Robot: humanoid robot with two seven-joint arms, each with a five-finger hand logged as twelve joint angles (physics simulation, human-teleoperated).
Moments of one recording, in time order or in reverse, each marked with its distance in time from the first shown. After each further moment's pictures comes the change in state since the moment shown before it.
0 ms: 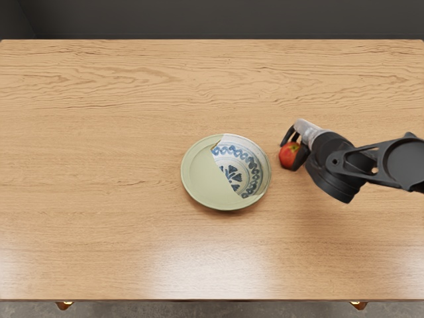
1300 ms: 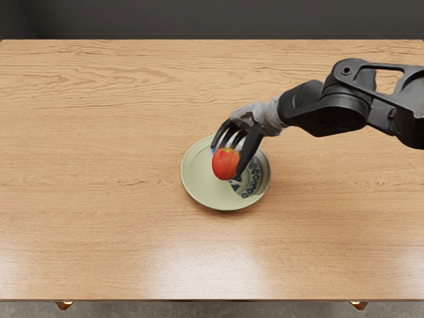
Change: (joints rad) left arm -0.001 0.000 0.000 0.000 0.000 0.000 0.000; right arm 0.013 -0.004 0.457 -0.135 0.184 0.807 -0.001
